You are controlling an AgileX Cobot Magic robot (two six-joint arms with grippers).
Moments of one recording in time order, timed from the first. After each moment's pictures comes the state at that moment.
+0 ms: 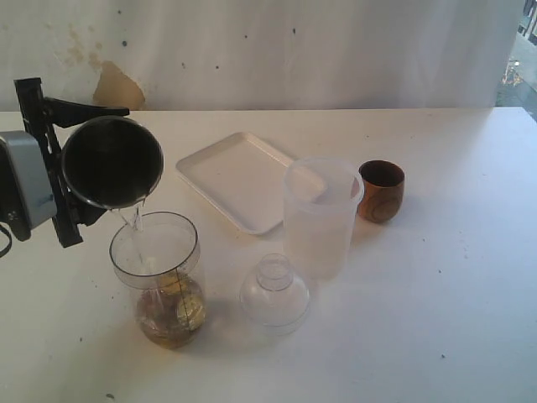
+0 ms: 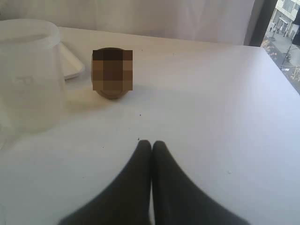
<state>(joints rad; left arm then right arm) 0.01 1.60 -0.65 1.17 -1.10 0.58 -0.03 0.01 -0.01 0.05 0.33 -0.09</state>
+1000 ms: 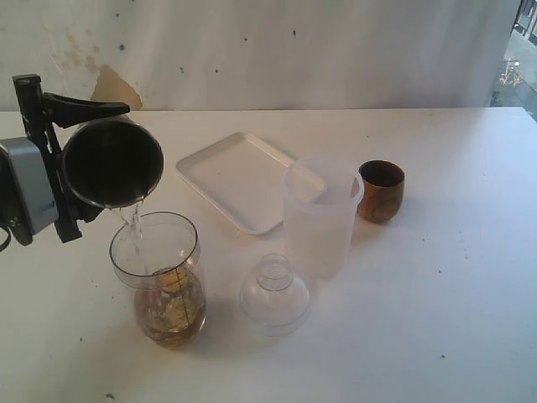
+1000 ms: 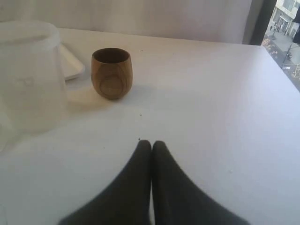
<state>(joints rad) 0.01 1.60 -0.65 1.15 -1.11 0.68 -0.03 0.01 -0.01 0.05 0.33 -0.08</state>
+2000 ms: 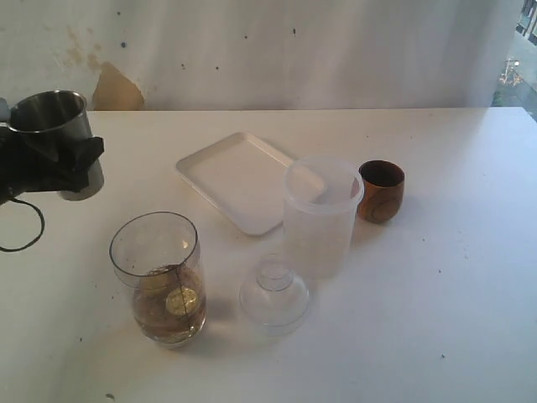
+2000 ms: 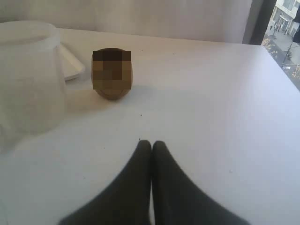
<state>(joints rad) 0.02 1.78 -0.65 0.55 -0.94 -0.28 -0.03 0.01 -0.01 0.05 0.33 -0.07</state>
